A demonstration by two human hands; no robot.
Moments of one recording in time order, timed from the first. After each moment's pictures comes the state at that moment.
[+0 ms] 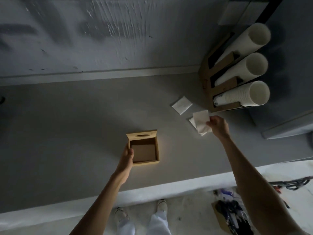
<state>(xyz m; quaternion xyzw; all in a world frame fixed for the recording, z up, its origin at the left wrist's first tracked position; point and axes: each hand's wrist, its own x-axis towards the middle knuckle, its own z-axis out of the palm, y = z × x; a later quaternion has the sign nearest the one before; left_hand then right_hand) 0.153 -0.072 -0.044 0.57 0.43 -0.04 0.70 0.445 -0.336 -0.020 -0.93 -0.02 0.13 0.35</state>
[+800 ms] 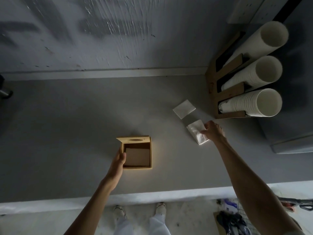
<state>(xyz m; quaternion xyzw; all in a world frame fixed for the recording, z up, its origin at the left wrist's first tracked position) 0.149 -0.073 -0.063 0.58 0.42 0.00 0.70 0.497 -0.326 -0.075 -0.96 -0.10 0.24 0.13</state>
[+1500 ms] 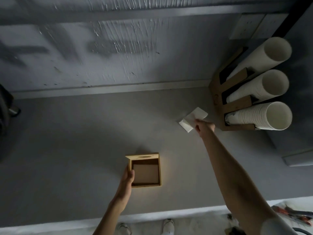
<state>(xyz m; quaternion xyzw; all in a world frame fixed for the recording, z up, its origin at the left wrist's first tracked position) 0.152 -0.076 -0.057 0.56 0.41 0.04 0.72 0.516 -0.221 -0.075 -0.67 0.27 0.22 0.65</state>
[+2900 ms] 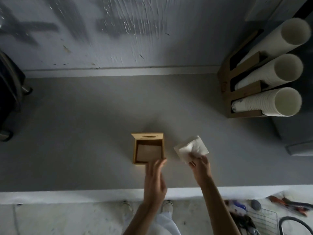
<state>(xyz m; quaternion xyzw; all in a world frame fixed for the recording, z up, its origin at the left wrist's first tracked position) 0.144 -0.192 -0.020 0.84 0.25 0.25 0.40 0.294 -0.298 -0.066 -0.59 0.20 0.31 0.72</state>
